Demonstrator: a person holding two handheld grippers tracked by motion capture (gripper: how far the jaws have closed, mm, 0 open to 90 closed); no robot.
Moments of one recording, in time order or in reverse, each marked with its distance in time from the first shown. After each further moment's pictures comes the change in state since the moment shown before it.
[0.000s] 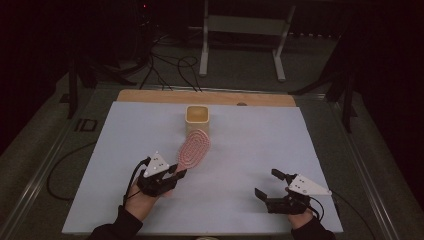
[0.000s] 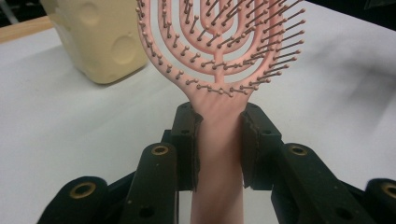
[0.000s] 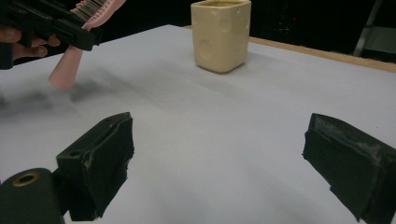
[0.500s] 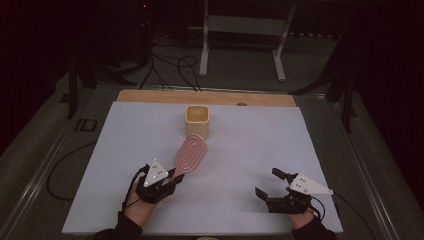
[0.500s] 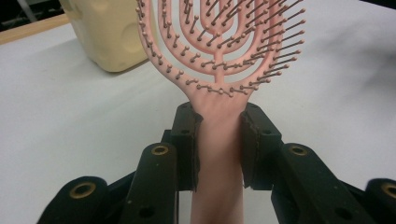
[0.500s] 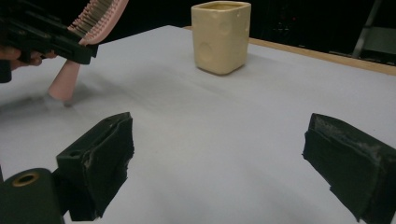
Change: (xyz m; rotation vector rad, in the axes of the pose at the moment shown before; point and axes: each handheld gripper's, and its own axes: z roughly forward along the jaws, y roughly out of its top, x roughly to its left) left arm -0.005 -0.016 -0.001 -0.017 0.059 0.008; right arm 0.001 0.007 -0.003 0.008 -0.010 0.007
